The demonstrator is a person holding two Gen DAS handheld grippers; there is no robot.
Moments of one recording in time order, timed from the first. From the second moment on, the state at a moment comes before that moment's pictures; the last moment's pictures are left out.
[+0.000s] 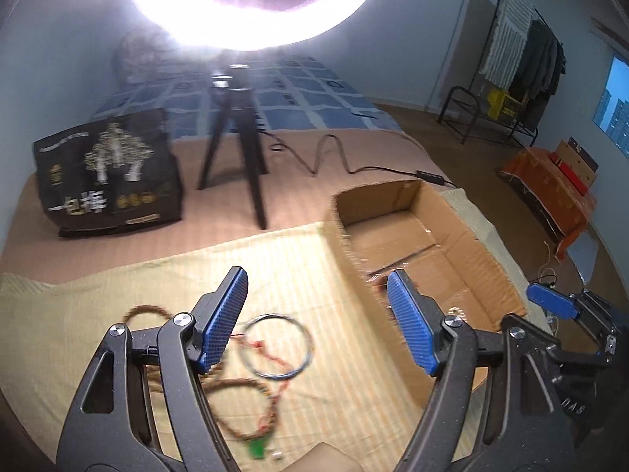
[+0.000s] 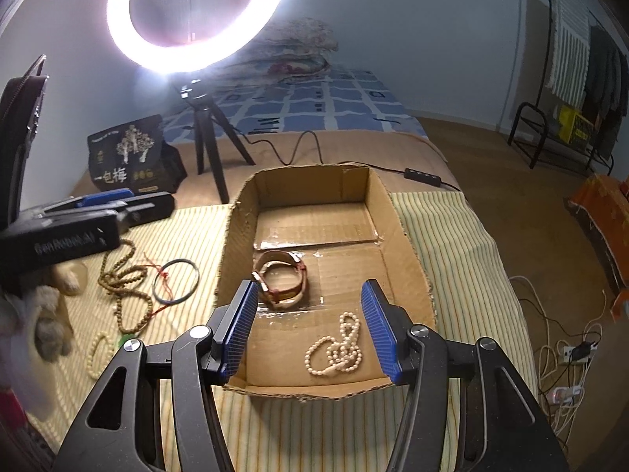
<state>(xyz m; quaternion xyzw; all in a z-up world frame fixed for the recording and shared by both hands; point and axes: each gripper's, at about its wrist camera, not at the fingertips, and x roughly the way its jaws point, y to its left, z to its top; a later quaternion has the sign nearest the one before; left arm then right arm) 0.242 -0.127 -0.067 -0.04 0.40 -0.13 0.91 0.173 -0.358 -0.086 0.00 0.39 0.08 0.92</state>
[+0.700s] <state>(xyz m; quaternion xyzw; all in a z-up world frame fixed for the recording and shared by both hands) 0.242 -0.006 -0.137 -0.08 0.49 -0.05 0.86 0.171 -0.284 -0.094 -0.04 0.40 0.14 0.90</state>
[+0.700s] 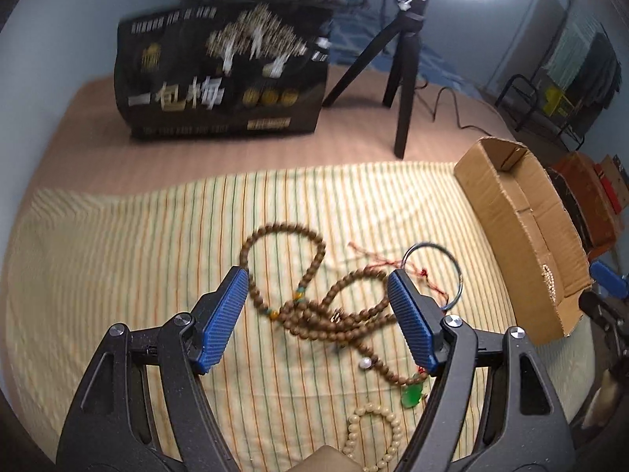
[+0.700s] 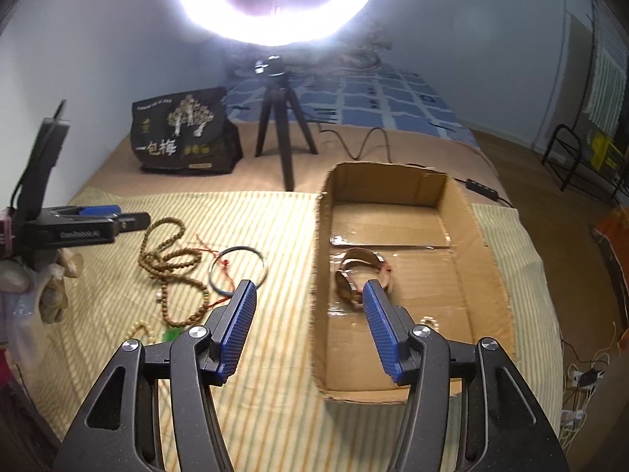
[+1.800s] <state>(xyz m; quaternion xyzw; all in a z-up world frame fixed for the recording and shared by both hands) 0.255 -0.015 -0.194 -0.09 0.54 -0.03 0.84 0.228 -0.216 -0.159 0.01 0.51 0.19 0.84</state>
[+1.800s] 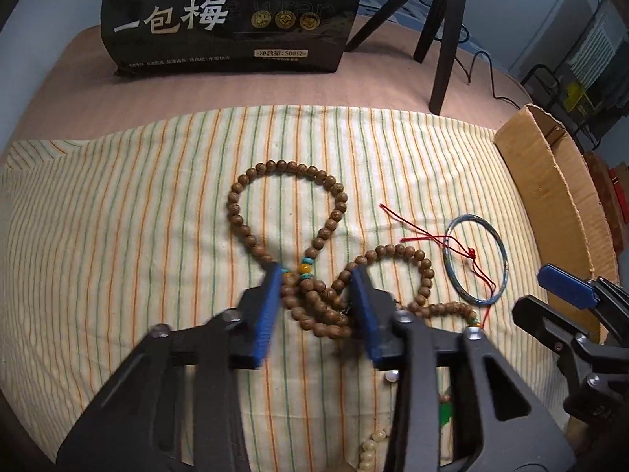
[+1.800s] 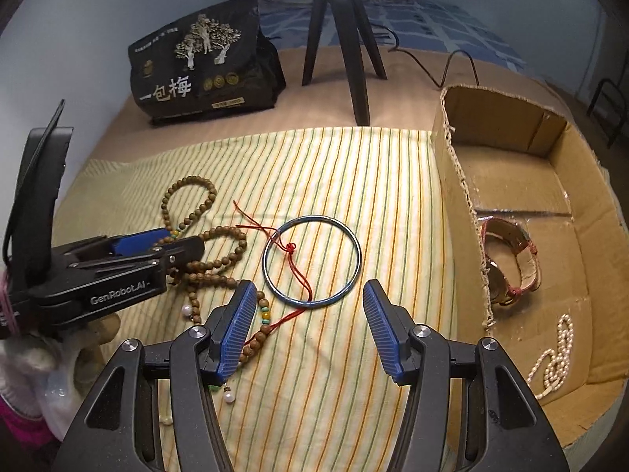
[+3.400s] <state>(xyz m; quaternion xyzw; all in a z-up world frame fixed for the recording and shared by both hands) 0.233 0.049 -0.131 -0.15 0.47 0.01 0.87 0.191 -0.163 -0.167 -0.03 0.53 0.24 0.81</state>
